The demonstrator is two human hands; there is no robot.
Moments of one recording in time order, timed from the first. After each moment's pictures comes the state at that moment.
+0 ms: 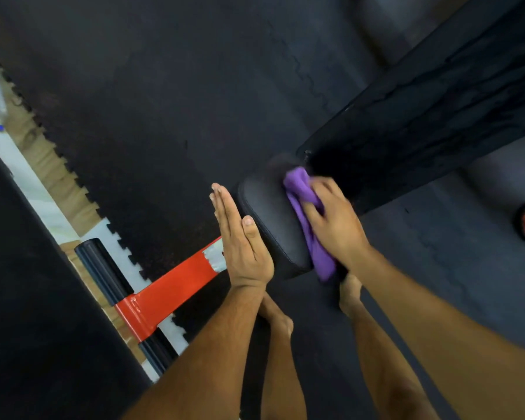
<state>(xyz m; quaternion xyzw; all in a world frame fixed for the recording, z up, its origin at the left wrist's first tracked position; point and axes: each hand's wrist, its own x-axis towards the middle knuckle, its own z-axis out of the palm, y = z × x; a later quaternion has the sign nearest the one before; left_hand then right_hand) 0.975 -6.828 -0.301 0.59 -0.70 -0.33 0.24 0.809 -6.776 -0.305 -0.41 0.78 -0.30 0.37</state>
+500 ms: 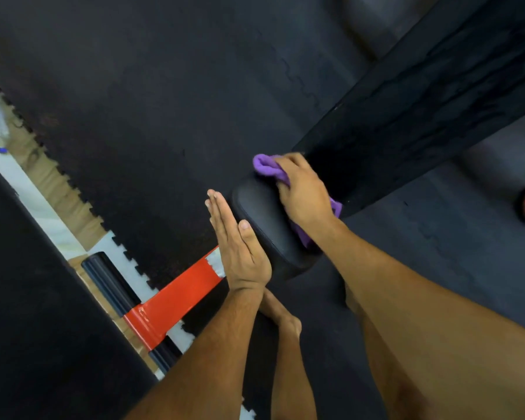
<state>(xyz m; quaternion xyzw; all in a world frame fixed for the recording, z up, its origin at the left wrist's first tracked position) 0.978 -6.830 -0.296 0.59 -0.72 -0.33 0.19 0.817 -6.839 -0.305 -0.39 0.78 -0.34 0.35</state>
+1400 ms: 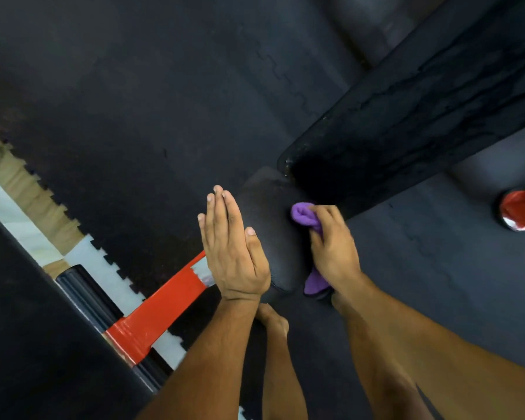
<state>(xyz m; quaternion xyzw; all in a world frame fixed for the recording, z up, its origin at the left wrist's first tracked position) 0.945 -6.849 -0.284 0.53 -0.82 -0.18 0.14 0.806 -6.754 -0.316 -0.28 0.83 -0.27 0.39</state>
